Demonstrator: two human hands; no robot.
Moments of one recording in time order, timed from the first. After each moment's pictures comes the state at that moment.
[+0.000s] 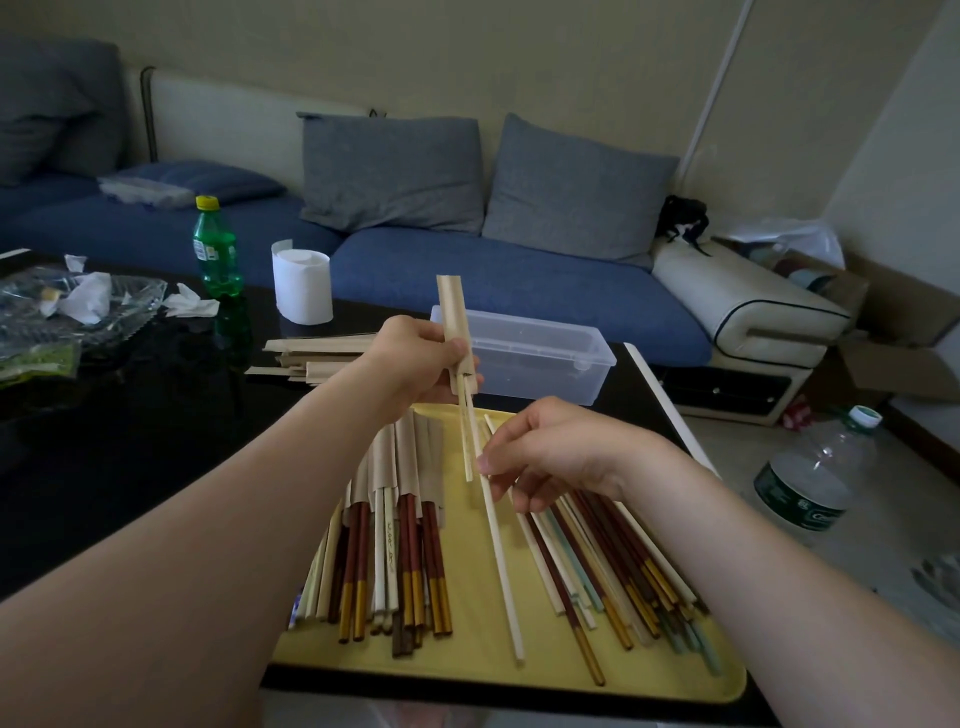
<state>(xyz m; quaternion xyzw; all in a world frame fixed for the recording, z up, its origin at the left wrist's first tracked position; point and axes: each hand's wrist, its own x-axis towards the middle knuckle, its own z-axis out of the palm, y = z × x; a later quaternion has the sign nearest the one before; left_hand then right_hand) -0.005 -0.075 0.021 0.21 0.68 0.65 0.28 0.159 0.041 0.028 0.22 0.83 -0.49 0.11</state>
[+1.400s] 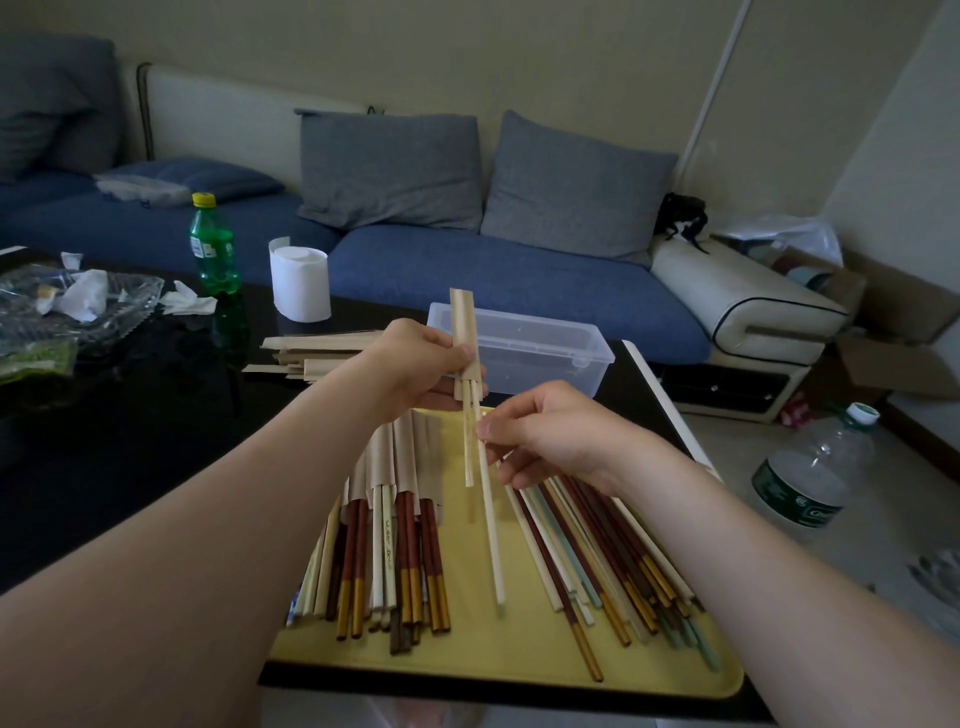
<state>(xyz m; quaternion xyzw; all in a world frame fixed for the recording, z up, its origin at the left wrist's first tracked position) -0.001 -0.078 0.025 0.24 0.69 0.60 0.33 0.156 0.041 0.022 0.25 0.81 -0.54 0.01</state>
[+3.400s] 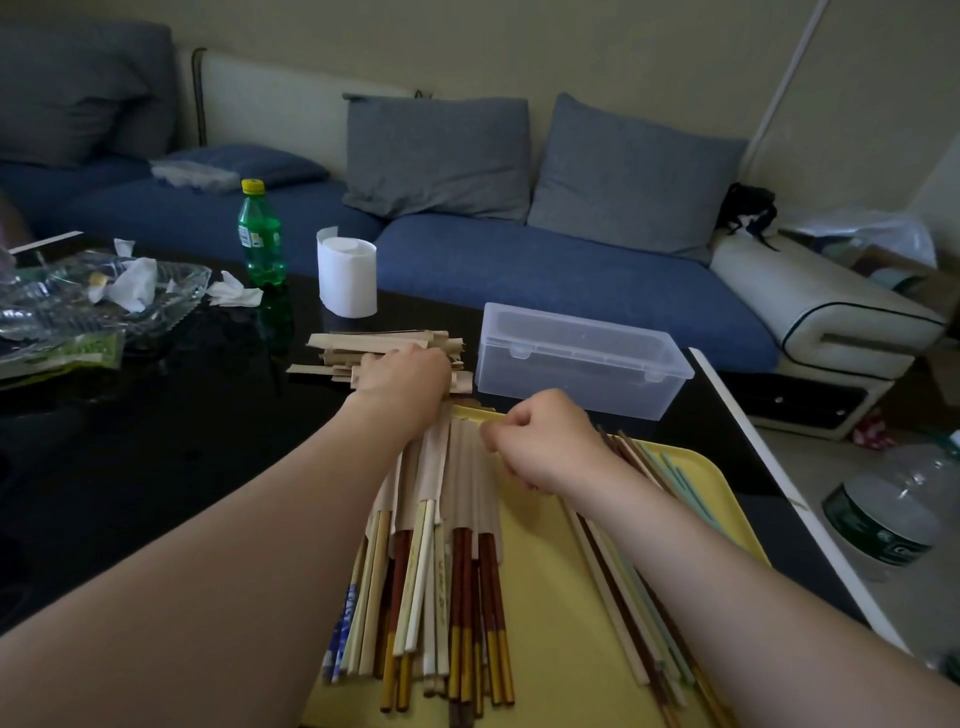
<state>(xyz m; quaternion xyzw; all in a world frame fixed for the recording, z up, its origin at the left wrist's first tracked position) -0.074 -0.082 -0.025 0.34 0.94 0.05 -0.01 0.076 0.013 -0.015 0.30 0.89 -0.35 -0.05</state>
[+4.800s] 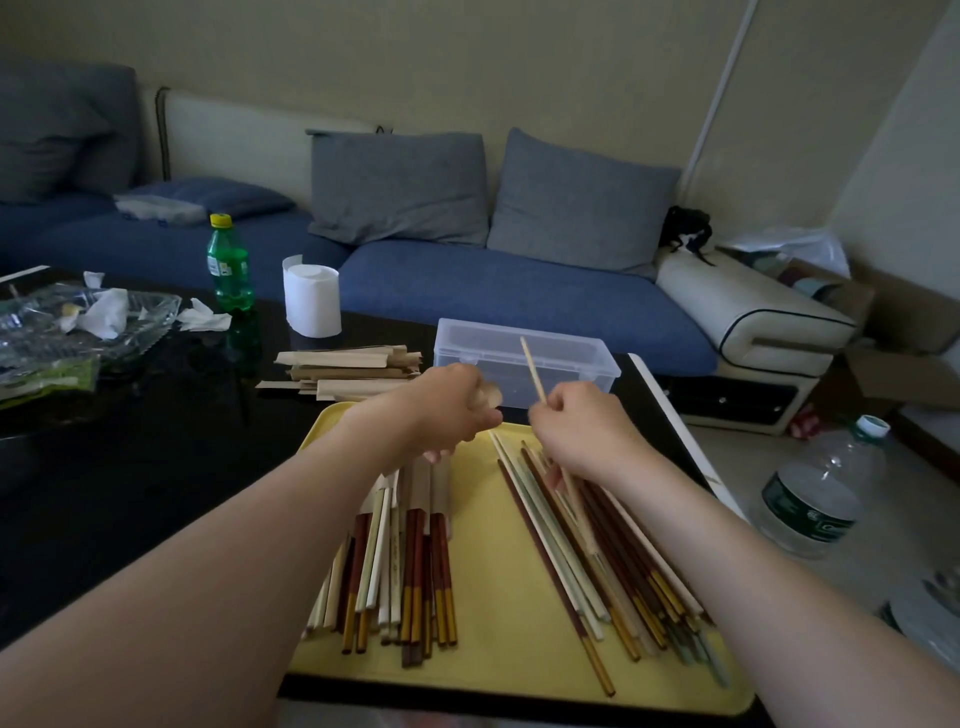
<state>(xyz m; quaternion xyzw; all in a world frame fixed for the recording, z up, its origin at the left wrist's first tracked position) 0.008 -0.075 0.014 0.46 0.84 0.24 0.17 0.155 0.041 0.027 0.33 0.89 -0.29 -0.11</state>
